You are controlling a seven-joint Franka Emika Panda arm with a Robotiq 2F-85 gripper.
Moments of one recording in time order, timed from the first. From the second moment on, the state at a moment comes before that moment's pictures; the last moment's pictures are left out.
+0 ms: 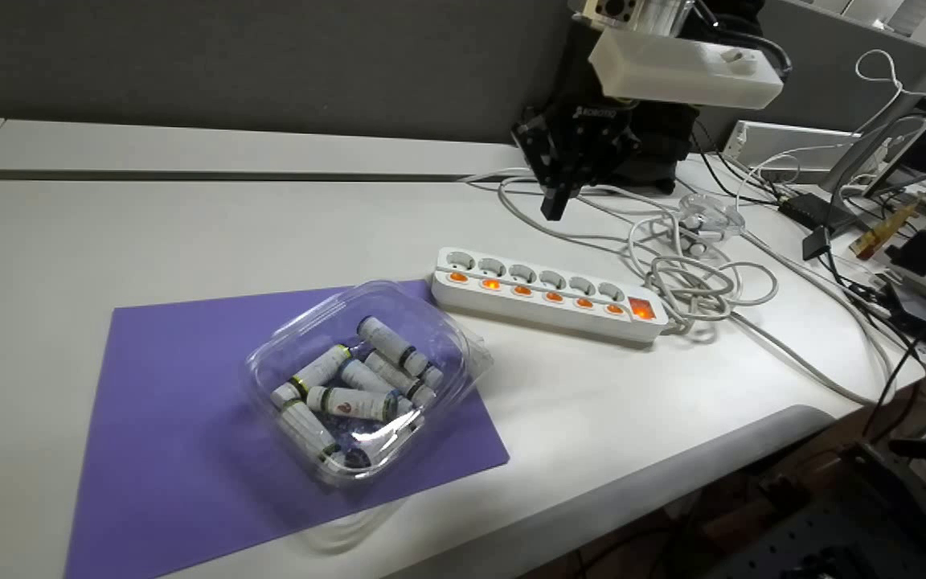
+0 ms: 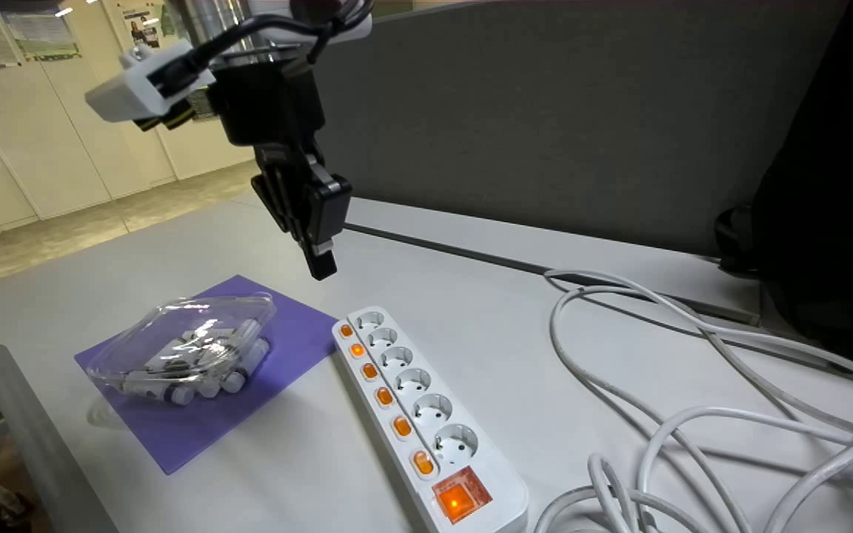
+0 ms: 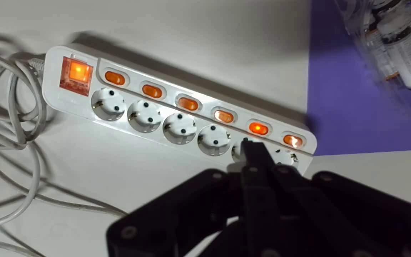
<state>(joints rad) -0.04 0.06 0.02 -2.48 -0.11 2.57 0.21</state>
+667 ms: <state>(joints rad) -0.02 0.10 0.00 -2.46 -0.15 2.61 0.22</state>
